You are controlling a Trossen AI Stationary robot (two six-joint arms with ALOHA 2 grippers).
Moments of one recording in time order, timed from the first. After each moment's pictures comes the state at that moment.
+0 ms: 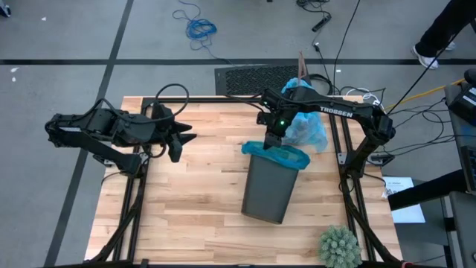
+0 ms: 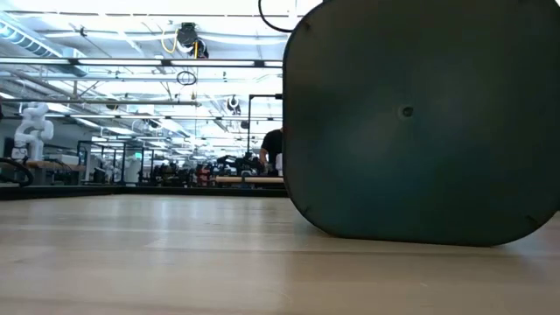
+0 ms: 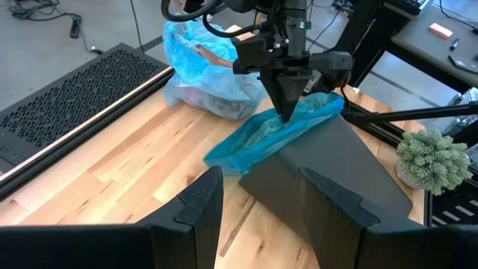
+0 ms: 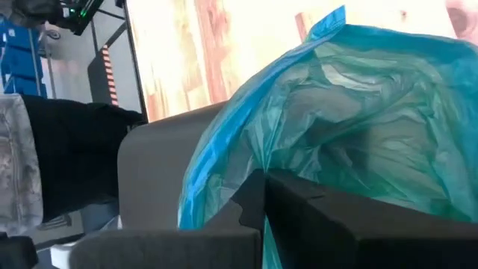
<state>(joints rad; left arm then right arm) -0.21 1.06 1.48 -0.99 -0.48 -0.59 -0.40 1.68 1.52 -1.09 -0.69 0.11</state>
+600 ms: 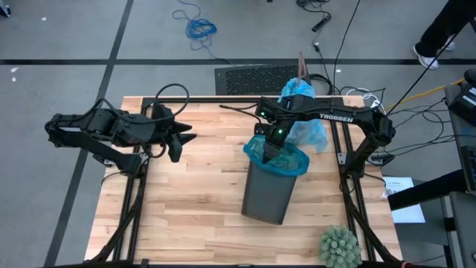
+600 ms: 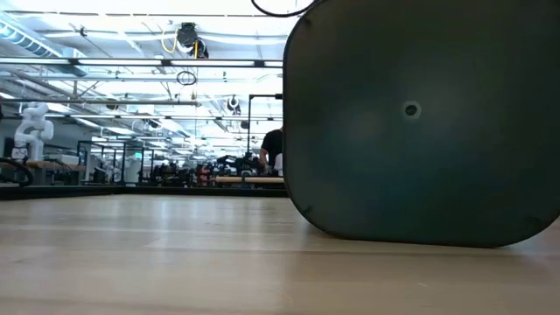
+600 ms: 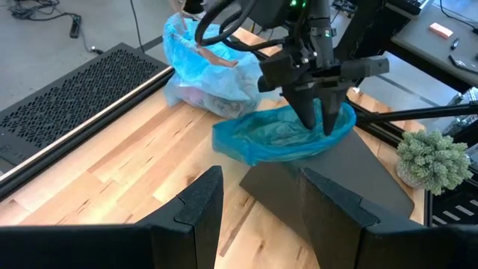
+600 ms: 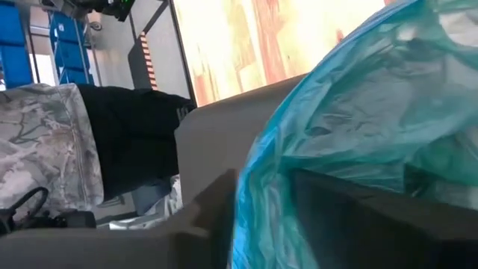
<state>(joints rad) -0.21 1.06 1.48 -0.99 -0.48 -0.59 -0.29 1.67 1.53 -1.08 -0.79 0.28</state>
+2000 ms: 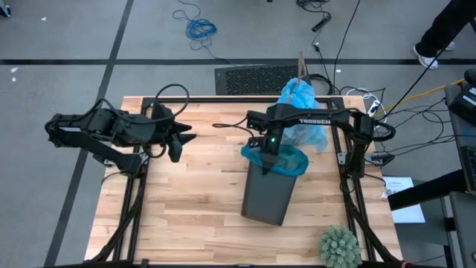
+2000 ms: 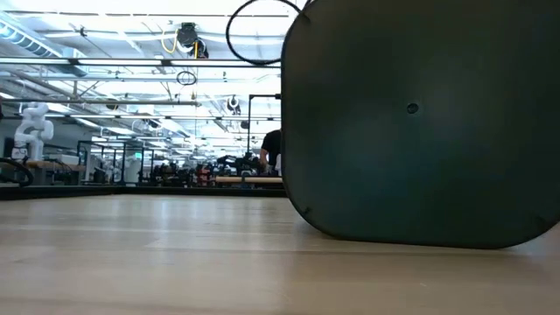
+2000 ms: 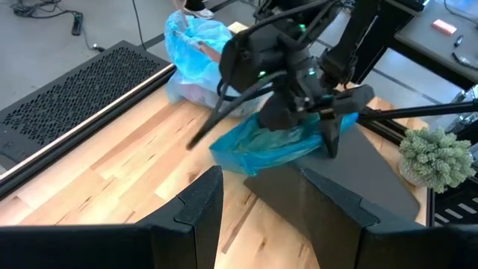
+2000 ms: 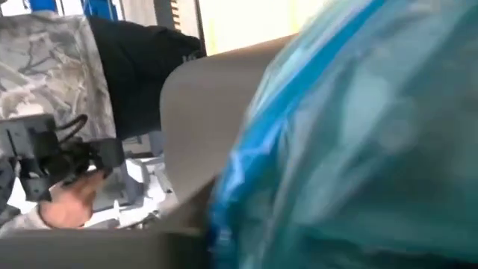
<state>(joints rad) -0.21 1.06 1.48 -1.00 -0.48 -0.59 -0.26 1.85 1.53 -1.16 -0.94 0.03</state>
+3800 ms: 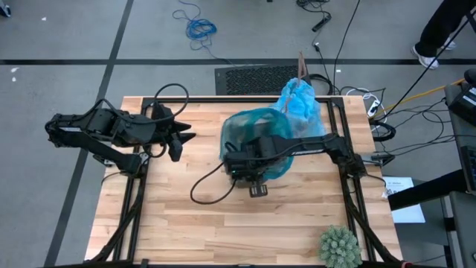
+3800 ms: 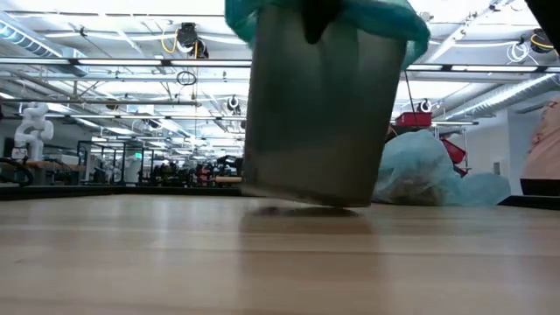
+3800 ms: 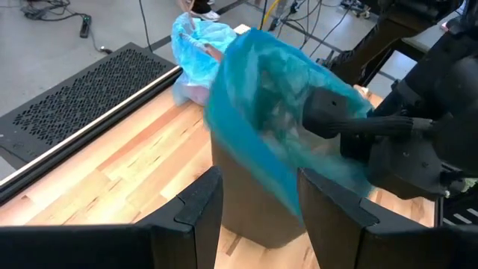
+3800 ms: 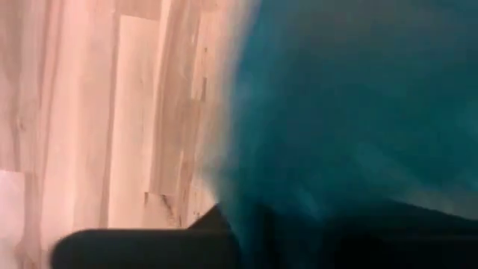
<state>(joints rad) -0.21 1.06 1.48 -1.00 -0.50 -0.60 0.16 2.15 2.34 -1.57 0.03 0.02</state>
